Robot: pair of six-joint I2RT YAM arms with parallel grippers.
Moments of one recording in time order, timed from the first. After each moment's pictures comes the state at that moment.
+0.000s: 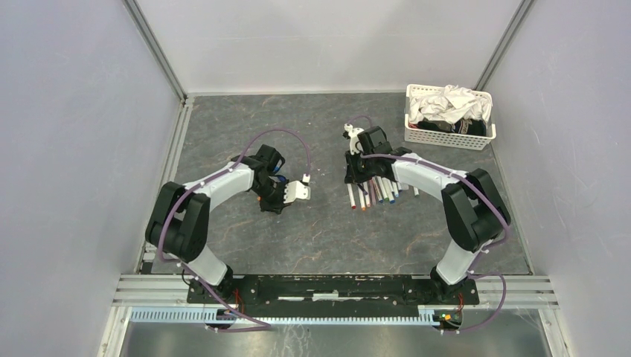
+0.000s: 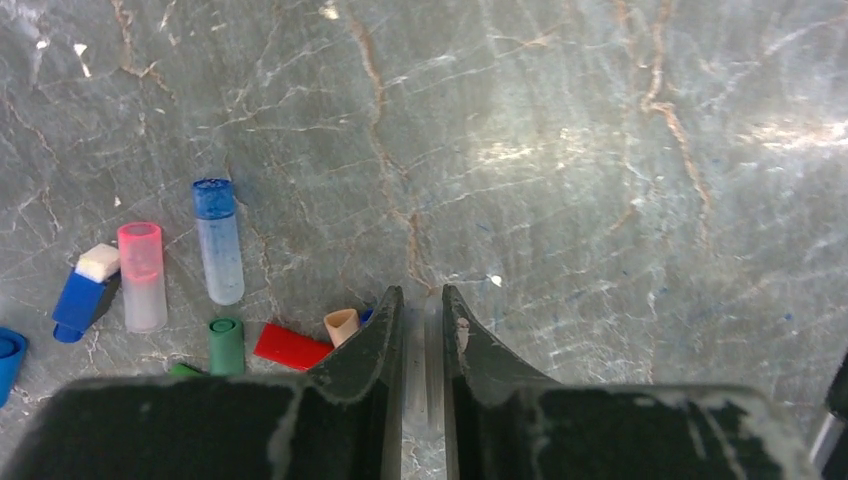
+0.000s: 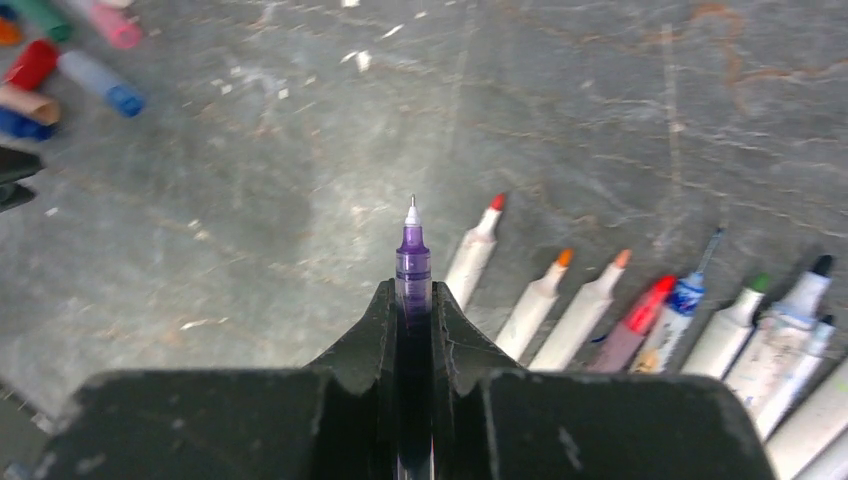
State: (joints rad) left arm -0.41 1.60 0.97 -0.78 0.43 1.17; right arm 0.53 1.72 1.11 -0.29 -0.24 0.17
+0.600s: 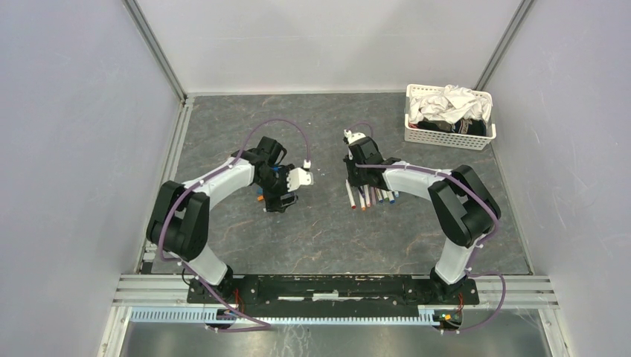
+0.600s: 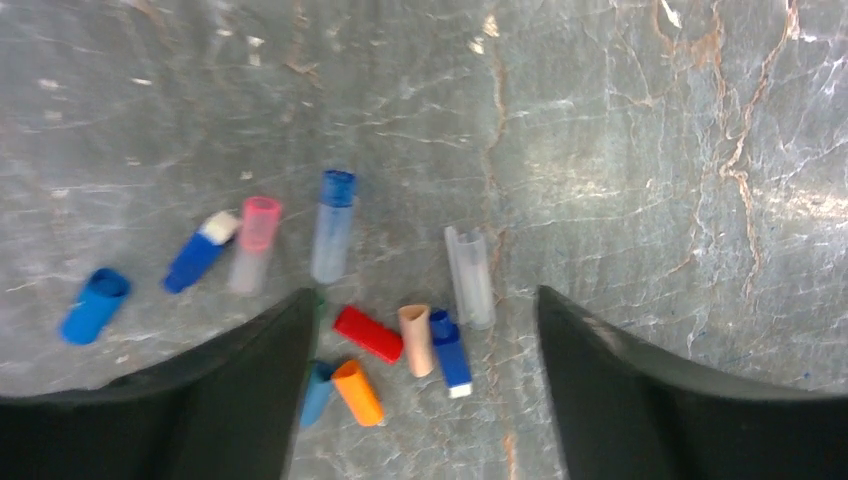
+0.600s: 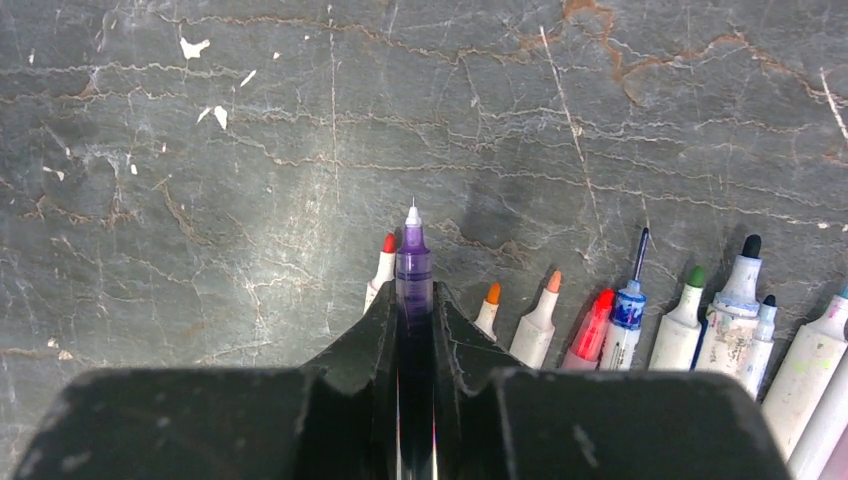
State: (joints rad) left arm -0.41 1.62 1.01 -0.69 0.38 1.02; right arm 0.58 1.79 1.03 -0.11 0.09 0.24
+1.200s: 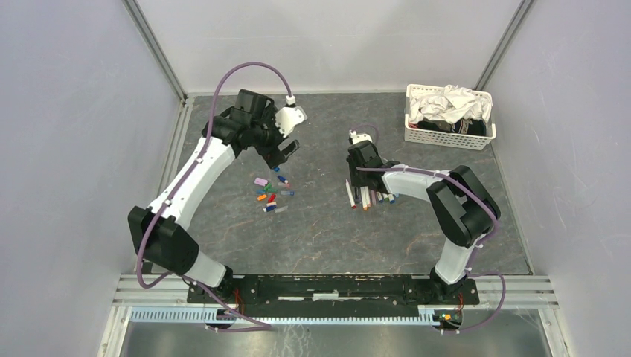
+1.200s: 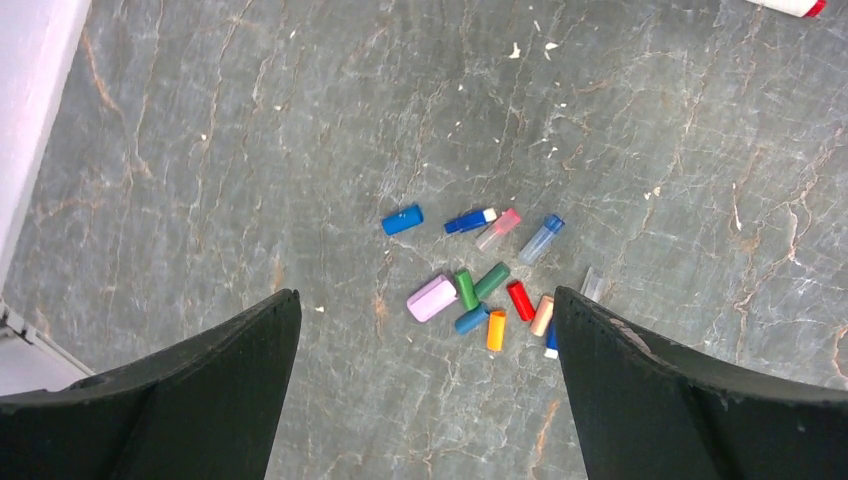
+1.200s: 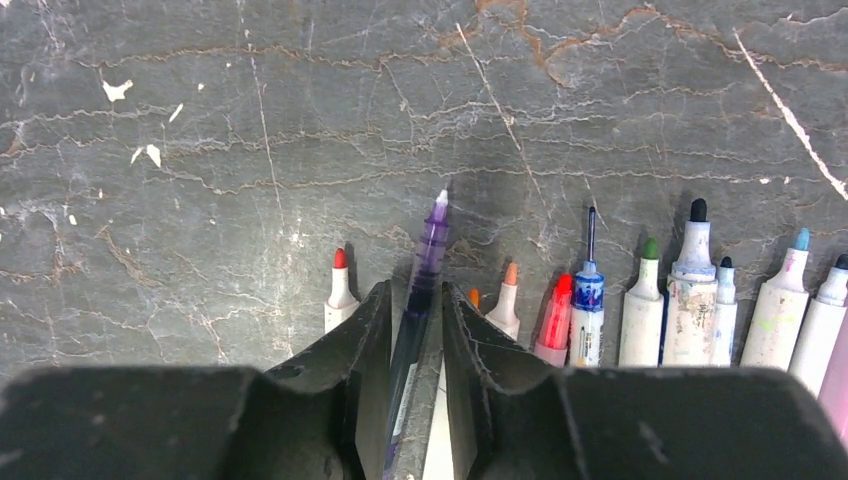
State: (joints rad) left arm -0.40 1.51 1.49 -0.84 0.21 0.64; right arm 0.60 1.79 1.00 -0.07 0.23 0.32
